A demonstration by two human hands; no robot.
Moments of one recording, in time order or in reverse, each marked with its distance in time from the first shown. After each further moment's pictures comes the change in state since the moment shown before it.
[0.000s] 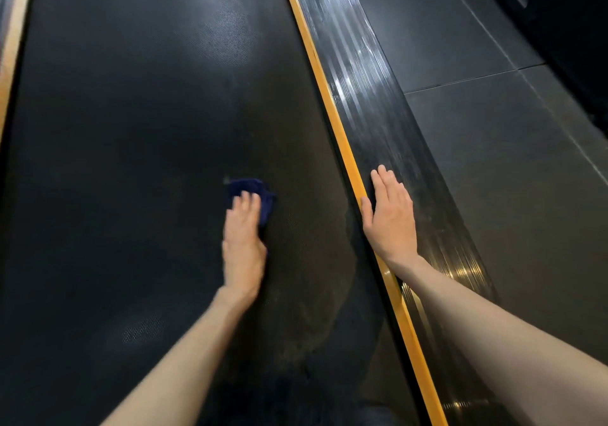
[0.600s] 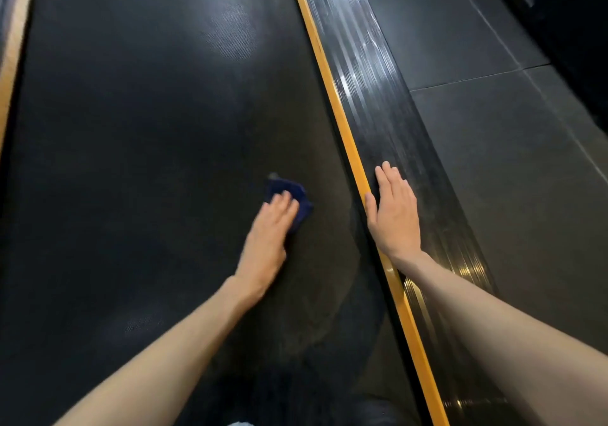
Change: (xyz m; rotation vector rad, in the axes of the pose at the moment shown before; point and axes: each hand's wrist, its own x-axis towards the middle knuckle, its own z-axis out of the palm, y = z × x) left_hand 0.000 0.013 0.003 0.070 -0.207 0.353; right_hand 0.000 0.002 0.002 -0.032 -0.007 -0.011
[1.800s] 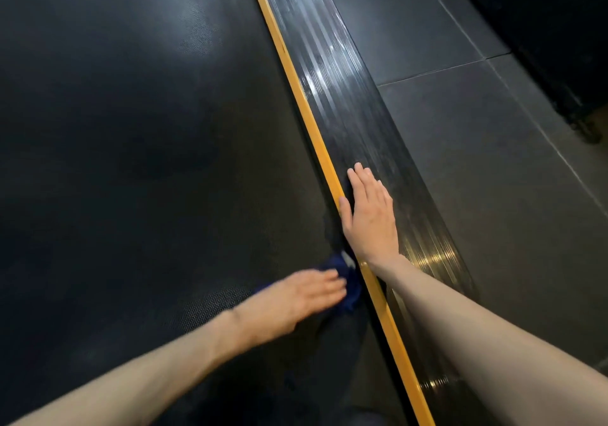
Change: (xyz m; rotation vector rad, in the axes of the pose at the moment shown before) left_hand -0.022 0.040 0.019 -0.045 -0.327 0.834; right_hand -0.002 0.000 -0.002 -0.012 0.022 -0.037
